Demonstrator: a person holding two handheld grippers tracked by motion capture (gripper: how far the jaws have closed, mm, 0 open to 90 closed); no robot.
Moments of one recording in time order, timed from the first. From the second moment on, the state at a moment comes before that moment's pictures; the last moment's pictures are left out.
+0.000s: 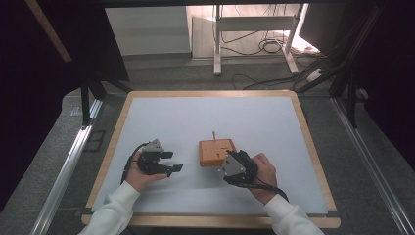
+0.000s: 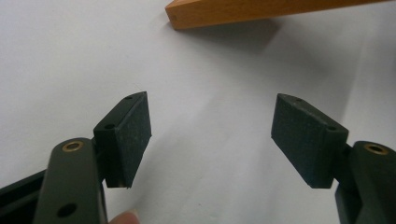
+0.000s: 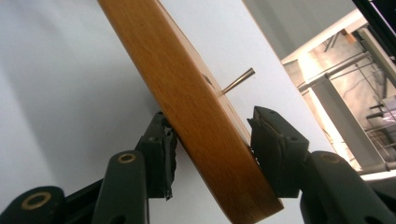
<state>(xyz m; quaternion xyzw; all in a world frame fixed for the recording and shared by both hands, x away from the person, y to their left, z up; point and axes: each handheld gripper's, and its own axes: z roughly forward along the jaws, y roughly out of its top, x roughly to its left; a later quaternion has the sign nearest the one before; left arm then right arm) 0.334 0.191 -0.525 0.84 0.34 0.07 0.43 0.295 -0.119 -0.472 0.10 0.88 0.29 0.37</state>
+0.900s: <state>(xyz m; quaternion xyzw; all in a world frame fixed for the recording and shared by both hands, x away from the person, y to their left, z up) 0.334 0.191 -0.526 0.84 0.34 0.07 0.42 0.314 -0.100 -0.447 0.05 0.90 0.27 0.35</state>
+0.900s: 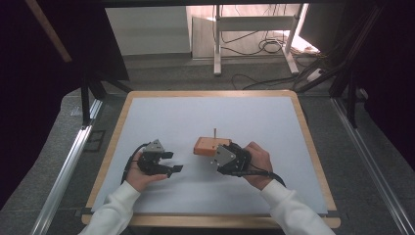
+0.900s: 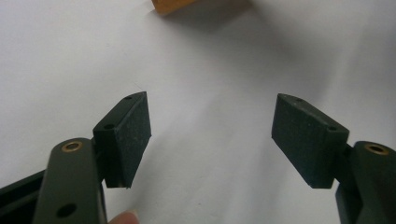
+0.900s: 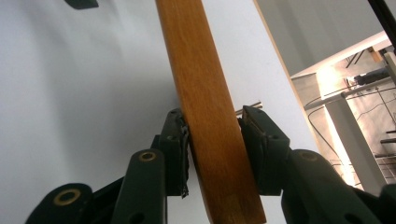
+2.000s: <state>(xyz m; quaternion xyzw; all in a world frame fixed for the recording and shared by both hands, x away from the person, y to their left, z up) 0.334 0.192 -0.525 0.83 0.34 0.07 0.43 0.295 -0.089 -0.404 0.04 0.88 0.37 0.28</state>
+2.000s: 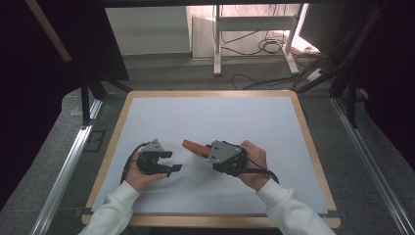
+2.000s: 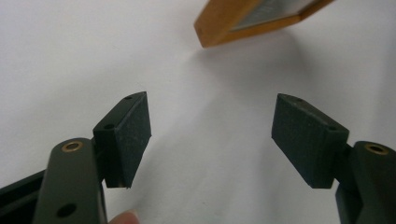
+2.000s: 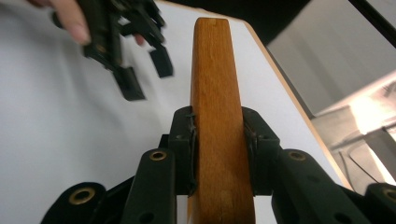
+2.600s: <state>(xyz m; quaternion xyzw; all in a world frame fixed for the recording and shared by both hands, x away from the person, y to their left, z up) 0.334 0.192 -0.525 0.84 0.34 0.08 0.42 0.322 -0.102 -0.406 0.08 0.88 0.40 0.24</state>
